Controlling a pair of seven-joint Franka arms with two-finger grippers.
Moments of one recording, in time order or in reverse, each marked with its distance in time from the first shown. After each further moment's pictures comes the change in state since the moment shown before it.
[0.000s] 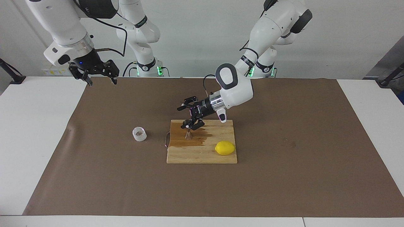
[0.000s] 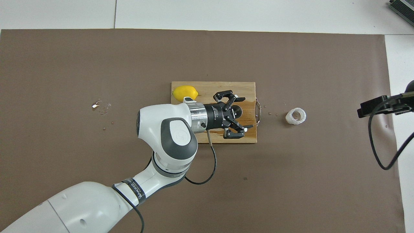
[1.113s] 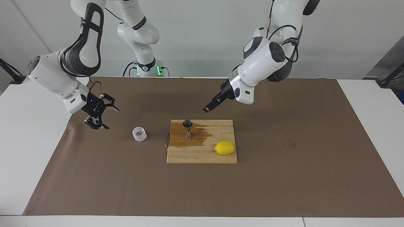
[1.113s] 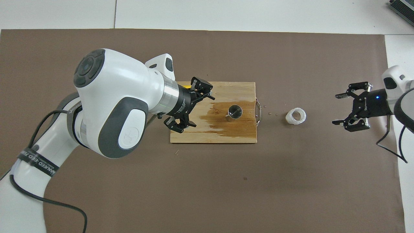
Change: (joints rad) left arm 0.197 -0.215 0.016 0.129 1.073 -0.611 0.025; right arm -0.166 0.169 0.002 -0.384 0.489 0.498 -1.562
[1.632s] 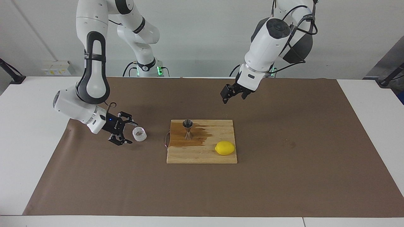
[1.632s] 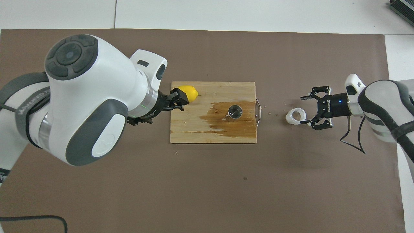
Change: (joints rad) left arm 0.043 -0.094 0.026 0.062 0.286 -0.276 0.464; right arm 0.045 0.203 0.002 -0.017 0.273 0.058 -0.302
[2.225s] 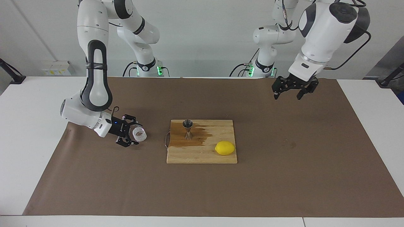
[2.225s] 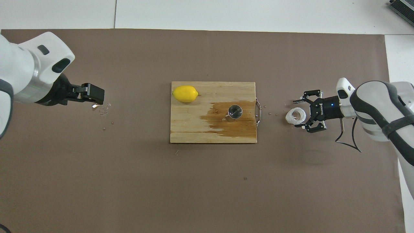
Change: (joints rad) left arm -0.114 -0.112 0.460 -0.003 0.018 -0.107 0.629; right arm 0.021 0.016 0.004 -0.006 0.007 -0.007 -0.050
